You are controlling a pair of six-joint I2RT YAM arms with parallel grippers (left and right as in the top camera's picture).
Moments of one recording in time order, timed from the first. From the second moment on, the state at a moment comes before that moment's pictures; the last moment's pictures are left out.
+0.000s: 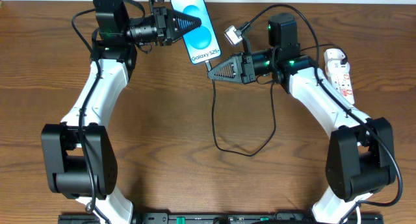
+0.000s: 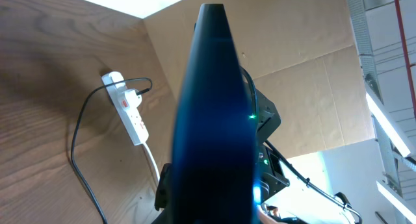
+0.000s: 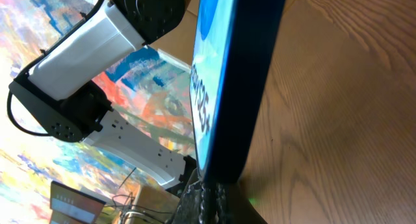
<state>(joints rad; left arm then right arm) -0.05 1.83 1.40 0.36 1.33 -1.09 0.30 1.86 1.35 -0.06 -1.50 0.40</state>
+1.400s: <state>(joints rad) -0.05 1.83 1.40 0.36 1.33 -1.09 0.30 1.86 1.34 -0.11 -1.54 0.35</state>
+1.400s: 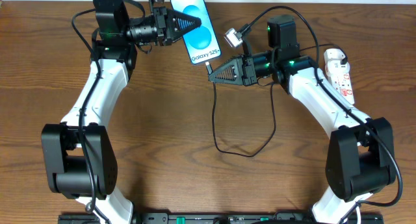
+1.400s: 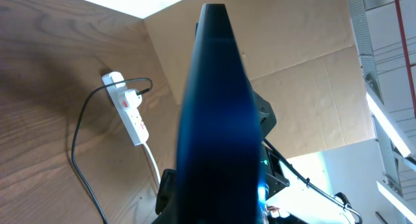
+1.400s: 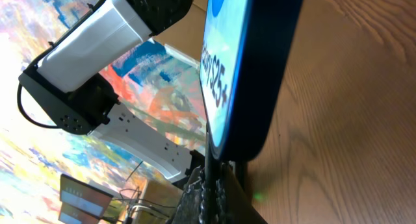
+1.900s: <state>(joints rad) -0.05 1.83 1.40 0.36 1.33 -1.09 0.30 1.86 1.34 -0.09 -1.54 0.34</state>
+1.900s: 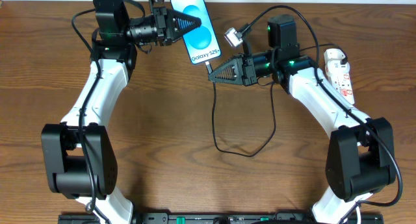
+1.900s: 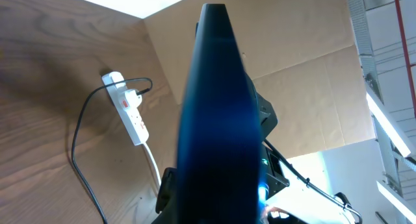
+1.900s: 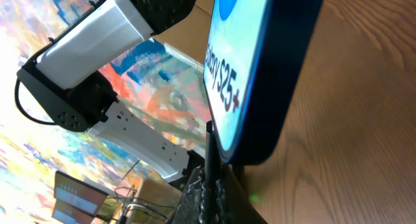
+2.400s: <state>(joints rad) -0.05 1.83 1.40 0.36 1.33 -1.09 0.28 1.86 1.34 -0.09 -1.54 0.35</state>
